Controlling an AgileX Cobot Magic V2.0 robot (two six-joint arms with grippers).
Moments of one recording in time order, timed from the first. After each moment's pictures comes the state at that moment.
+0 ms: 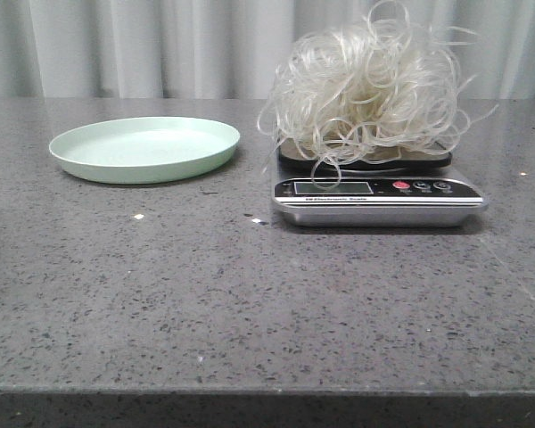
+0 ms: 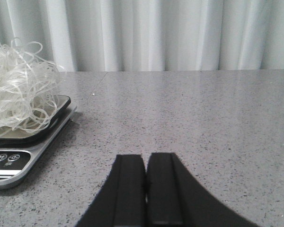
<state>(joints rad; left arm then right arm) -0.12 0.72 -0.71 -0.29 0.53 0.37 0.01 -0.01 0.03 0.10 0.04 -0.02</state>
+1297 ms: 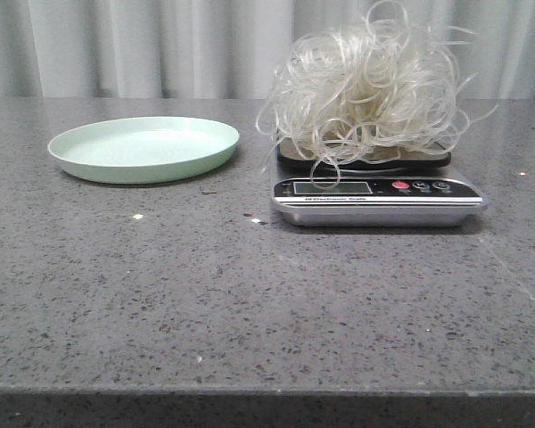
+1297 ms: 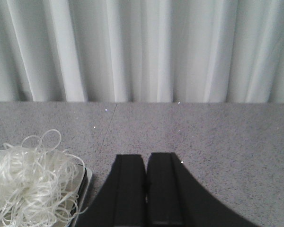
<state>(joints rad) -0.12 0.53 -0.40 -0.29 0.09 0.37 0.01 0.57 -0.71 0.11 0.33 -0.02</state>
